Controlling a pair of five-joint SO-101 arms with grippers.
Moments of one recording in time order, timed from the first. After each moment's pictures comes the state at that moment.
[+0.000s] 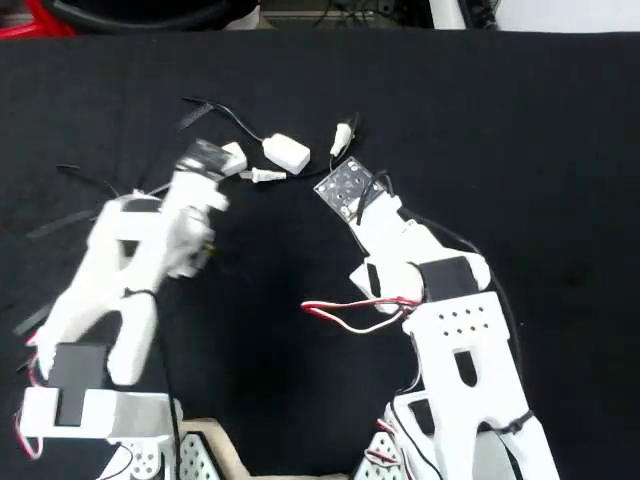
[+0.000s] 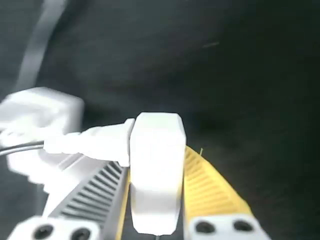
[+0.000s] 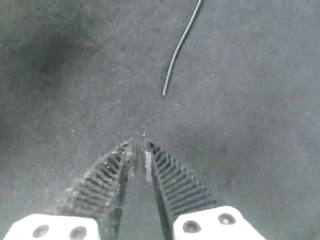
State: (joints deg) left arm -8.4 -5.0 33.2 54.2 -31.5; right arm -11.4 -44.3 49.6 67.2 29.8
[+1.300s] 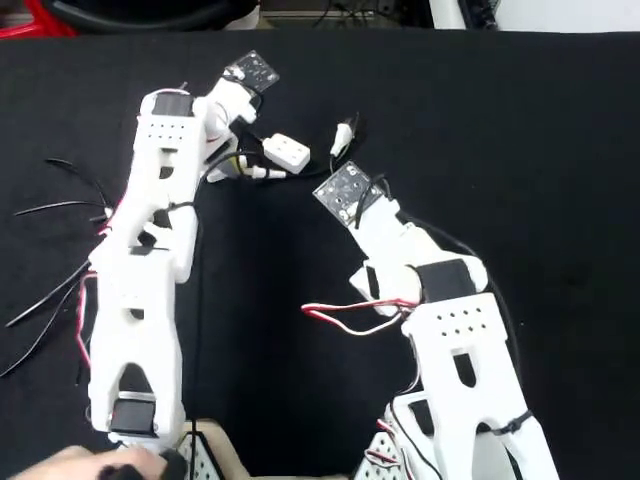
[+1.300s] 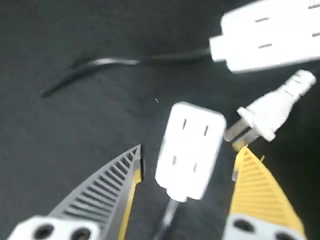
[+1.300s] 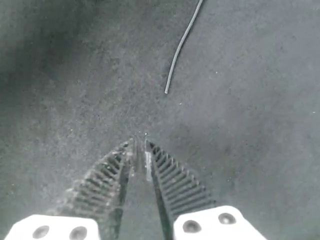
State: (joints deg) left arm -1.4 53.8 -55.5 71.8 -45.9; right arm -11.4 -44.3 52.1 65.5 30.6
